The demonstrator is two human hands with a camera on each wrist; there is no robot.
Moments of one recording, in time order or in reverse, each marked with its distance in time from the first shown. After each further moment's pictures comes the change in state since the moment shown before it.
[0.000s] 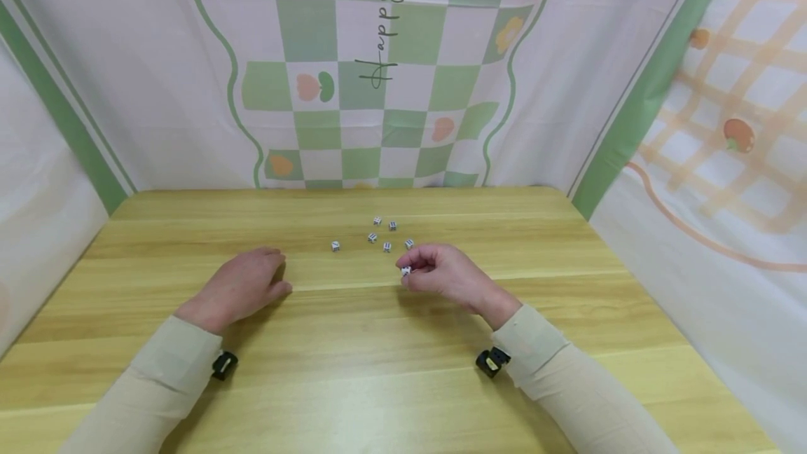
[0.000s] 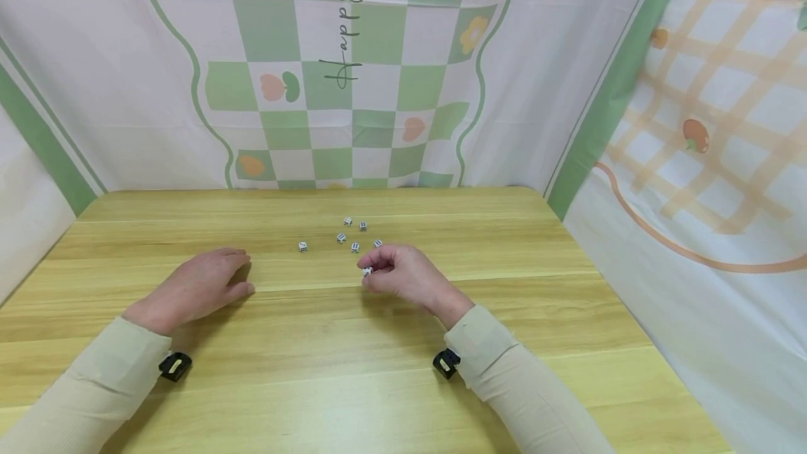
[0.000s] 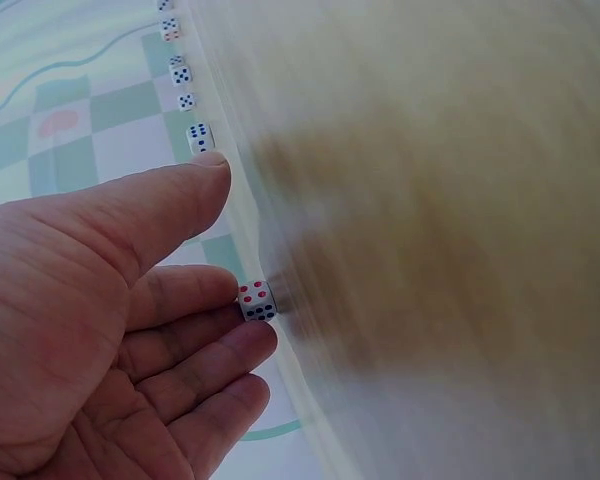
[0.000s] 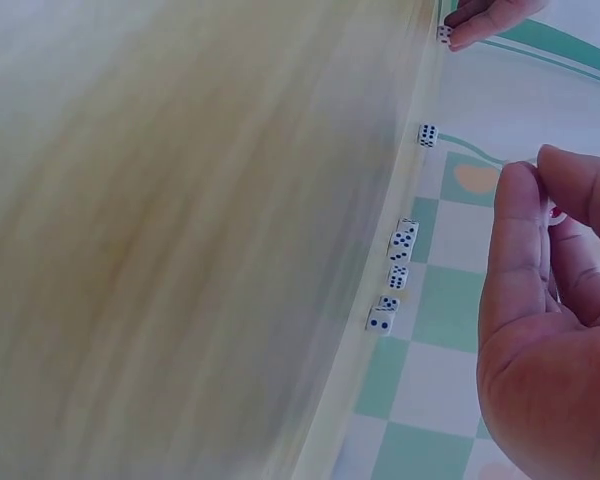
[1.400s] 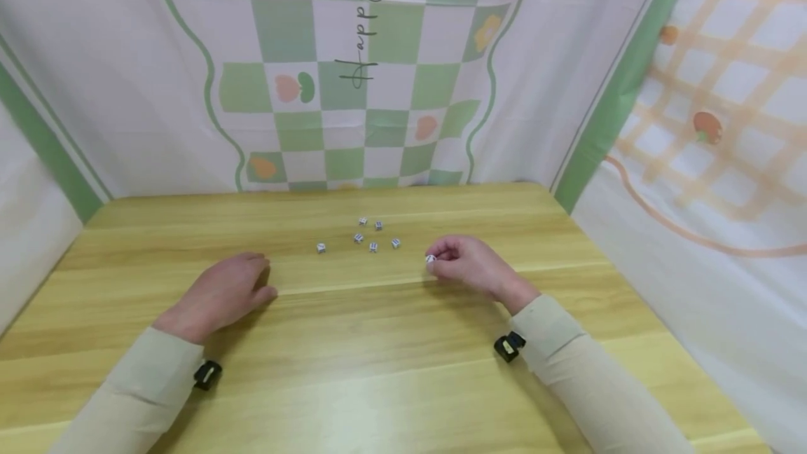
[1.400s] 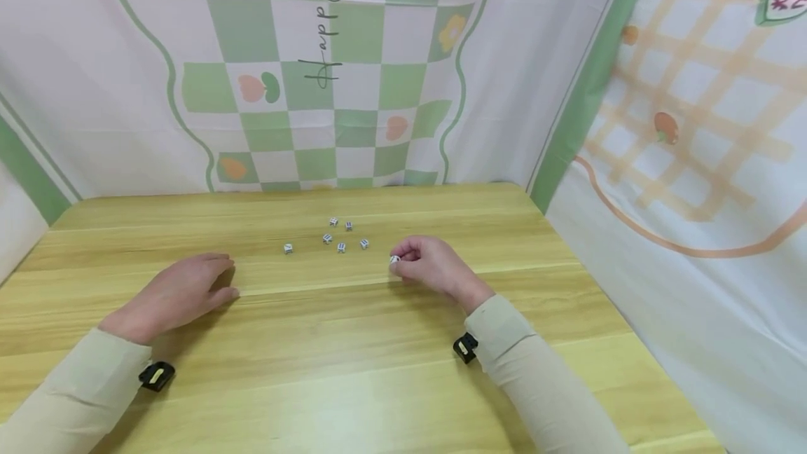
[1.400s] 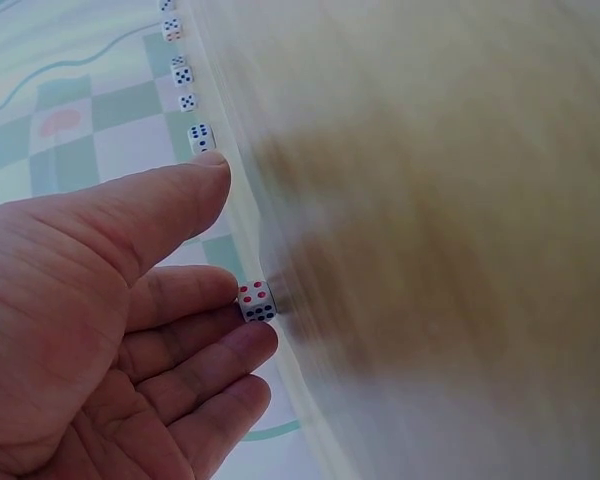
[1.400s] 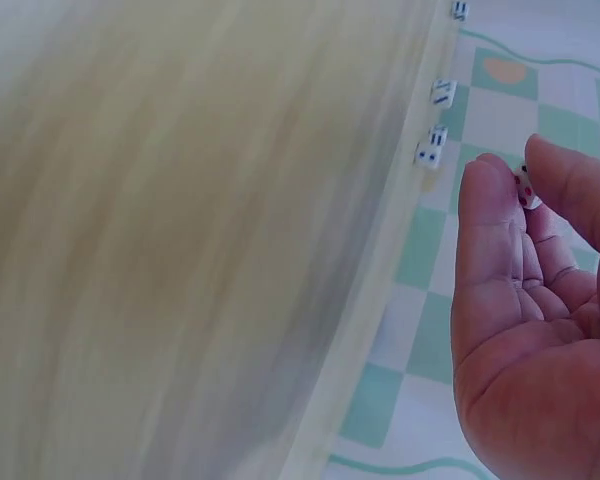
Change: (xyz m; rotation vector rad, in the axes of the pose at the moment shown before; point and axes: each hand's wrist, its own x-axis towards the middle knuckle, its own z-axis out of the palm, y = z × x) left_hand -0.002 0.003 0.002 -0.009 0.002 -0.005; right_hand -0.015 0.032 -0.048 -0.020 0.101 0.088
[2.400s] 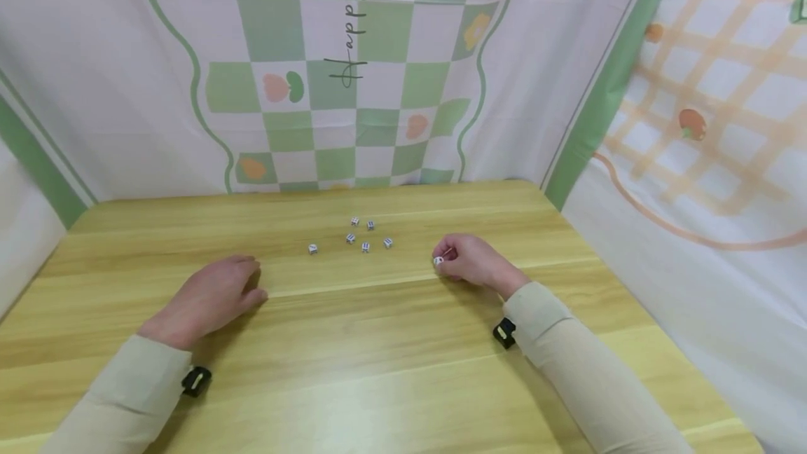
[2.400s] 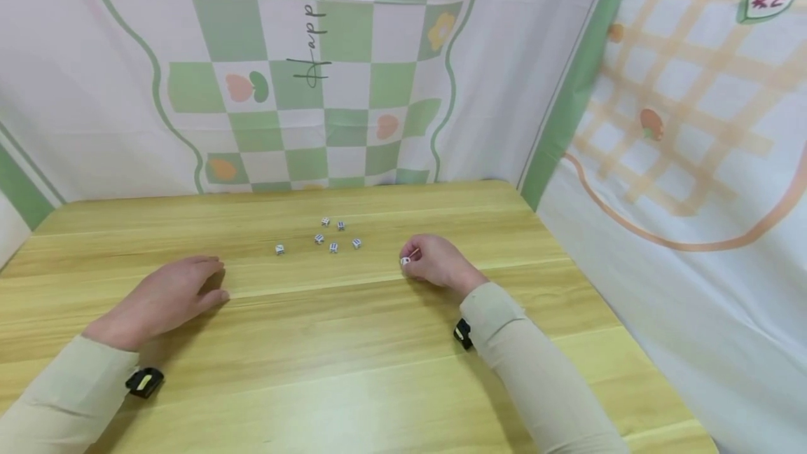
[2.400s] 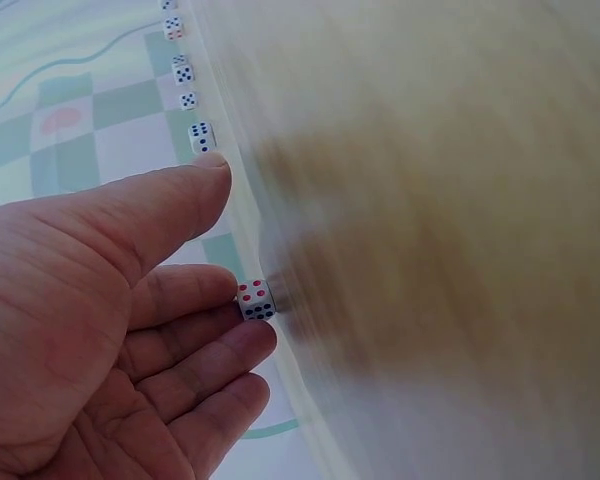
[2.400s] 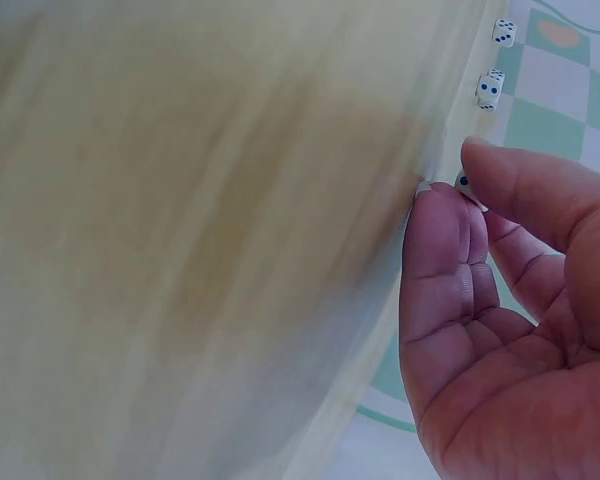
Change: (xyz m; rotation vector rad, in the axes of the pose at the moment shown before) left_hand -0.001 -0.003 0.003 -0.015 0.021 0.017; right_hand 0.009 0.016 -0.017 -0.273 0.010 0.059
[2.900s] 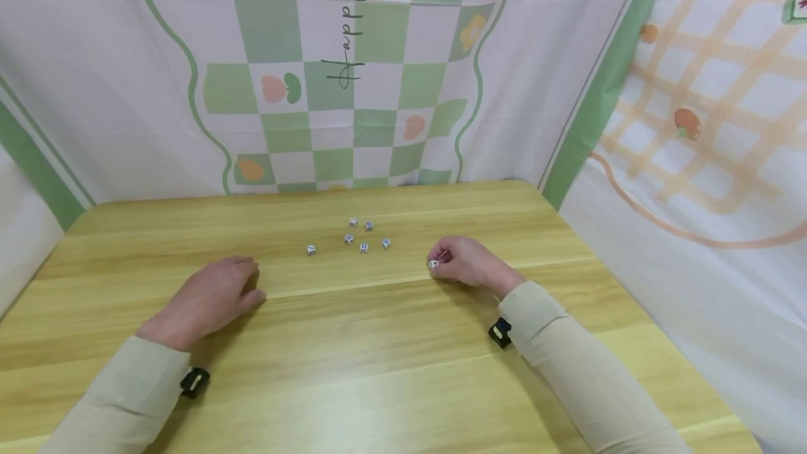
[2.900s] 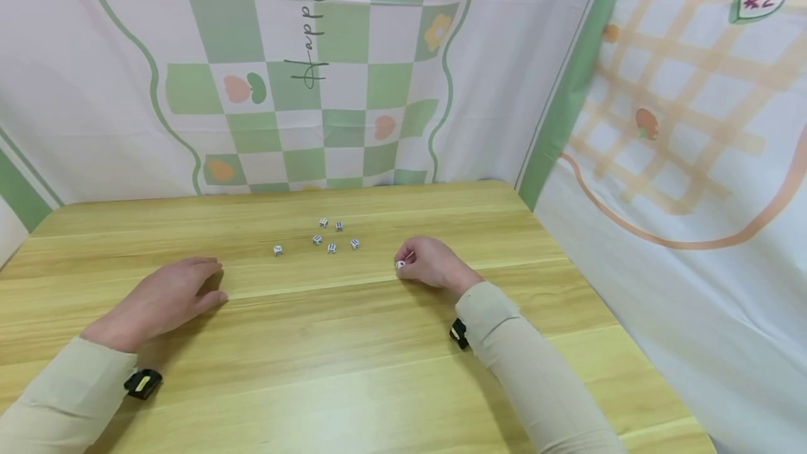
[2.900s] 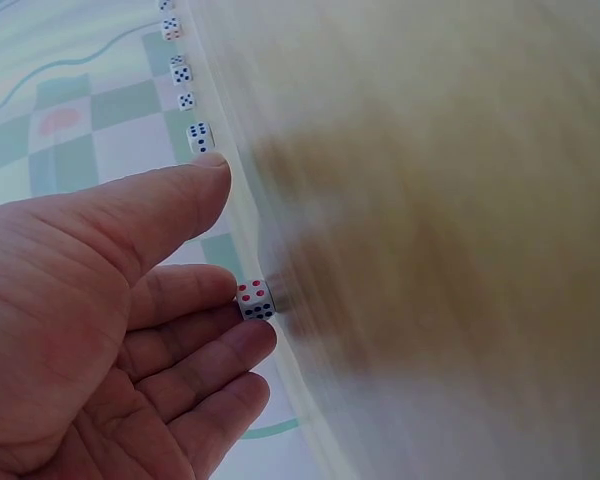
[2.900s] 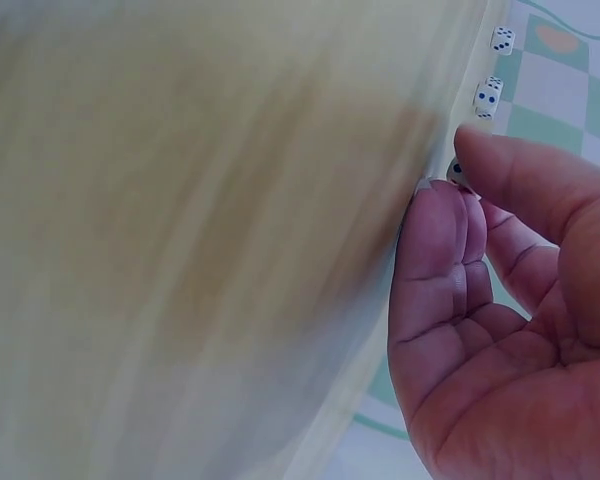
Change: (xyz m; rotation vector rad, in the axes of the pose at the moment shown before) left_hand -0.001 0.001 0.000 -0.008 0.005 0.010; right_hand 0.001 -0.002 0.002 -0.088 -0.017 -0.039
